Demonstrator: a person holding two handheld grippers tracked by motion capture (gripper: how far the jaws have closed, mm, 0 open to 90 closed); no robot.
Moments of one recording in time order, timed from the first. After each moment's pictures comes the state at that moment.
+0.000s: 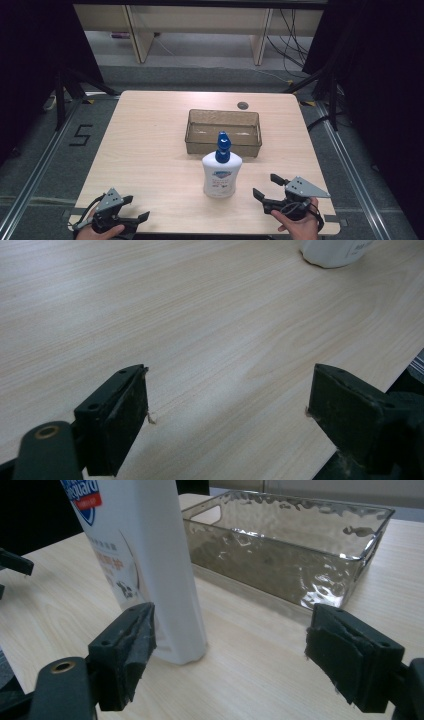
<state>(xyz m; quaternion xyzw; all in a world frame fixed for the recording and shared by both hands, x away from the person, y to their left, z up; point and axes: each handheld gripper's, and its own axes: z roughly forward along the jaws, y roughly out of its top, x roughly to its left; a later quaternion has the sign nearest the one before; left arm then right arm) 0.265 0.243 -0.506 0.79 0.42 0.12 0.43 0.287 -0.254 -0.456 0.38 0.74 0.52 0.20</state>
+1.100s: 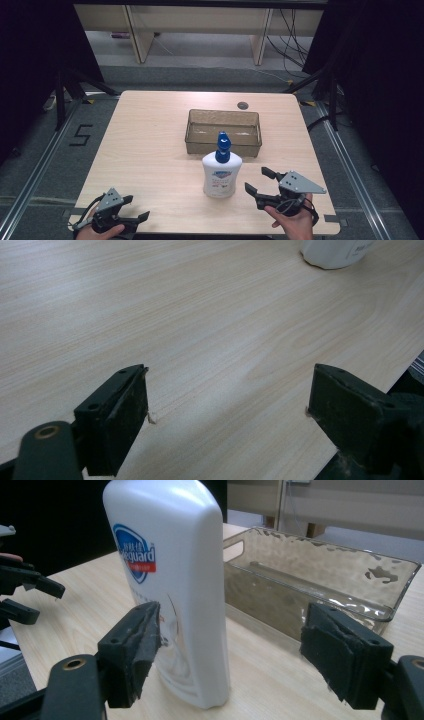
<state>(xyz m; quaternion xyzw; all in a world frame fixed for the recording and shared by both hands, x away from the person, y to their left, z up) 0.265 0.243 -0.505 0.79 0.42 0.12 0.43 0.288 -0.231 -0.429 0.35 0.74 0.54 0.20</state>
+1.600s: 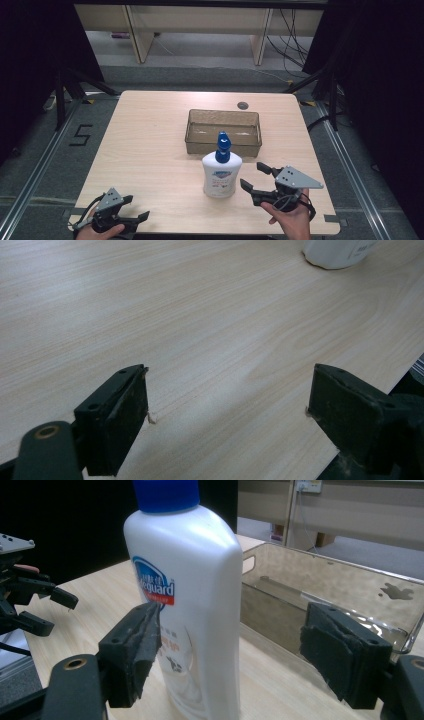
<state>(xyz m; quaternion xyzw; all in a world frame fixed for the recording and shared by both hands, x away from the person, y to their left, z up) 0.265 0.243 -0.506 0.78 0.43 0.12 0.43 0.295 -0.220 -0.415 0.32 0.74 0.55 0.20</state>
